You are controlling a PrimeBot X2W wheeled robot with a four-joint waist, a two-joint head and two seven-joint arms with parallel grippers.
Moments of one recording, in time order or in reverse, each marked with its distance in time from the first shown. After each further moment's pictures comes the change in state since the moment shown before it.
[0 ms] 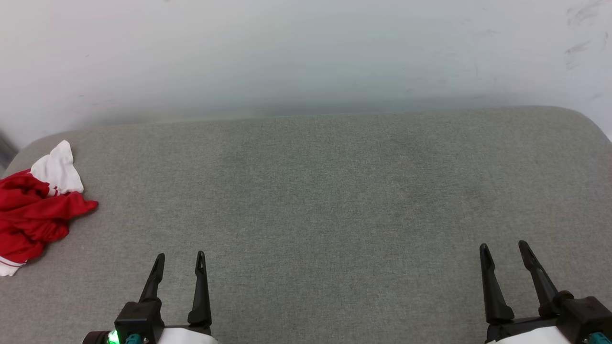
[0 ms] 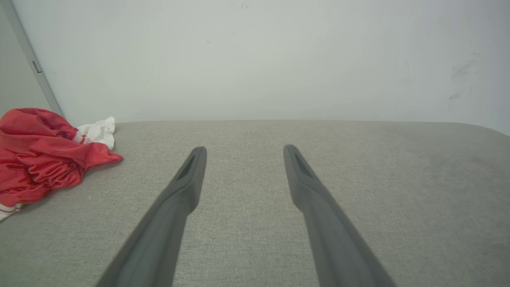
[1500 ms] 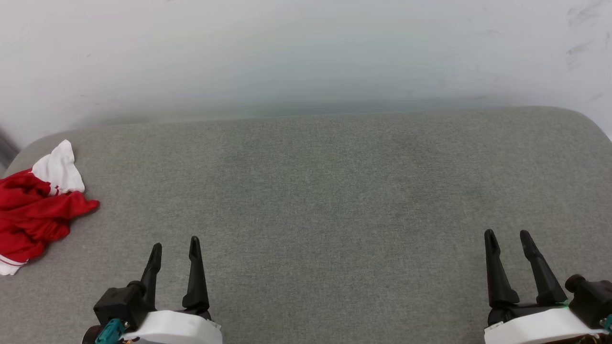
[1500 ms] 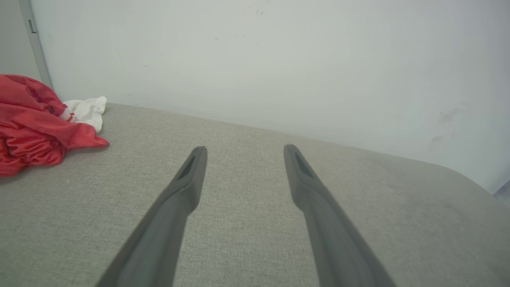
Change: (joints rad) left arm -0.032 0.021 -0.034 -0.050 -0.219 0.044 0.067; right arm -0.047 0.000 0.001 0.007 0.189 0.000 0.069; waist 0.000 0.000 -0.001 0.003
